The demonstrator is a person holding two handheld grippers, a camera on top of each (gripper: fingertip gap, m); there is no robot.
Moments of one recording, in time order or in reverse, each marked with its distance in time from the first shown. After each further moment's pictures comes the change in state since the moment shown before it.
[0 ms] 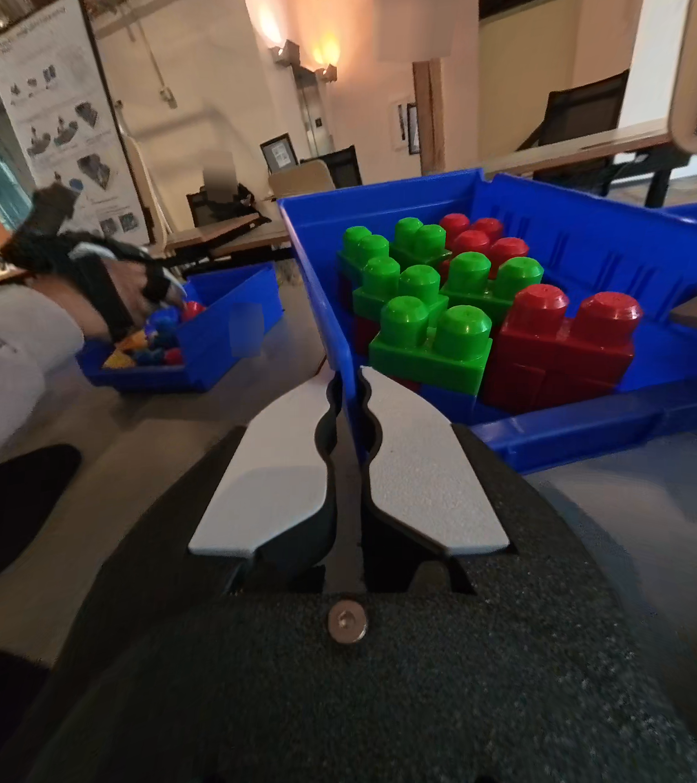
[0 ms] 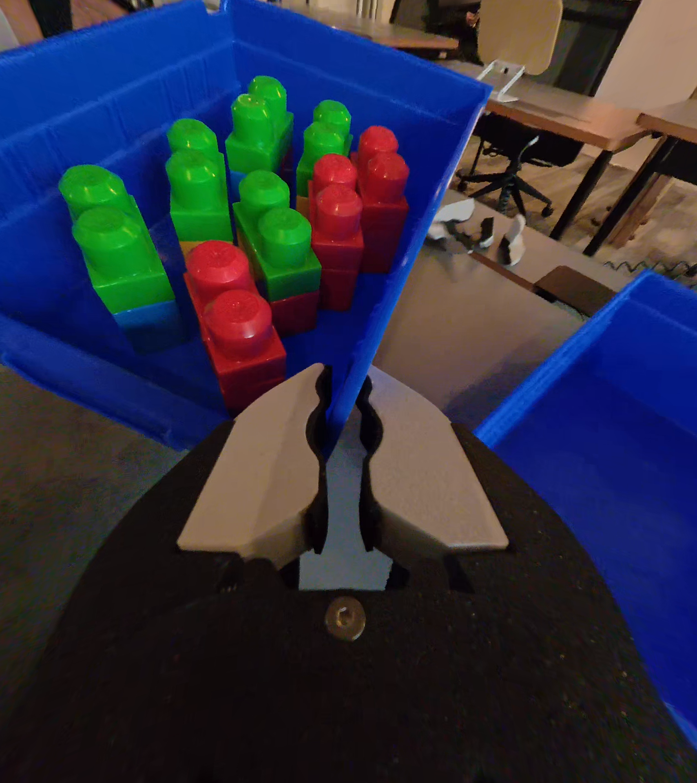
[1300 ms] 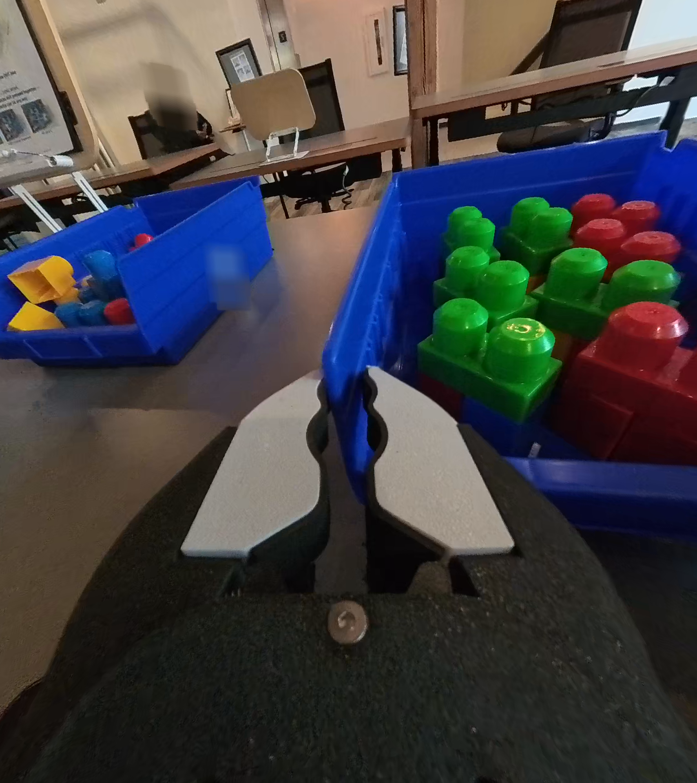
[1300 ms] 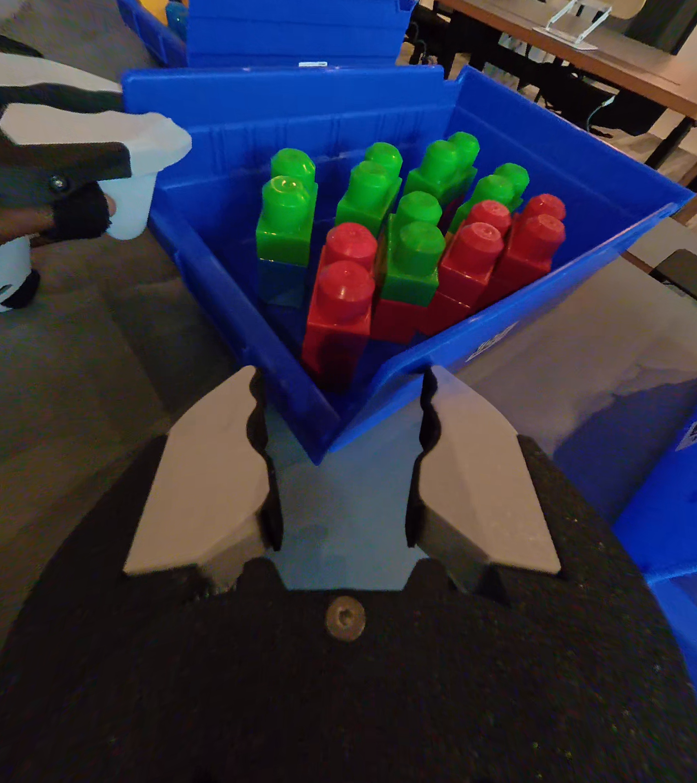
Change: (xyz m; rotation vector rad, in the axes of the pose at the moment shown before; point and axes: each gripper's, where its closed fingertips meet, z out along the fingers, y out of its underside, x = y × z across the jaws) left arm -0.052 0.086 0.110 -0.125 0.078 -0.030; right arm -0.074 0.041 0.058 -0.090 -0.054 -0.081
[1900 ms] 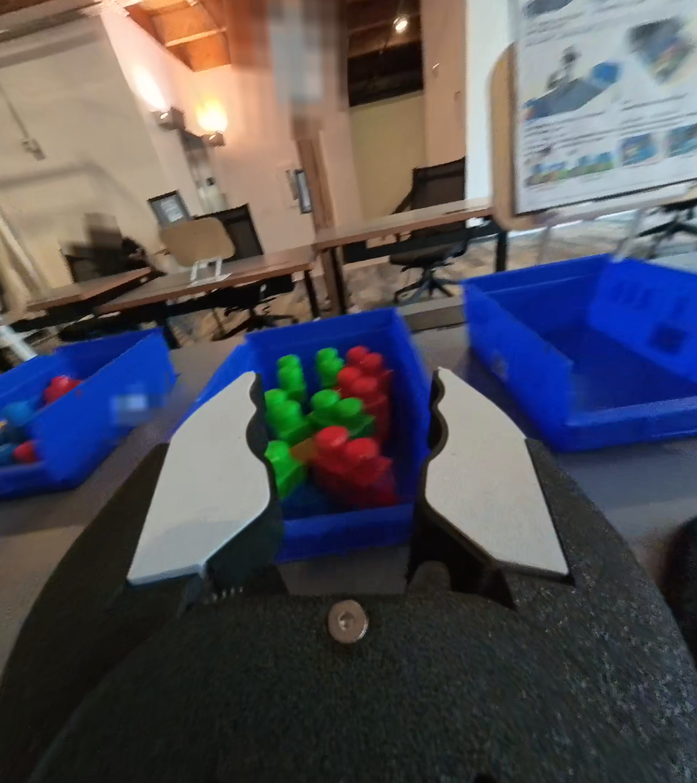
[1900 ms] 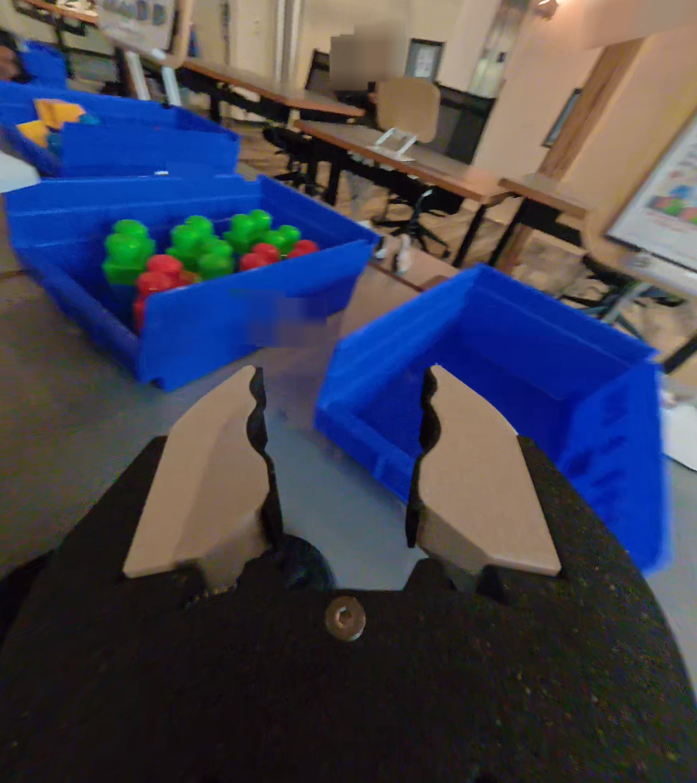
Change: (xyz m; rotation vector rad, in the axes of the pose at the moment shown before) left arm 0.121 -0.104 -0.095 0.236 0.183 0.022; right arm 0.116 0.001 -0.151 0.187 0.260 0.026
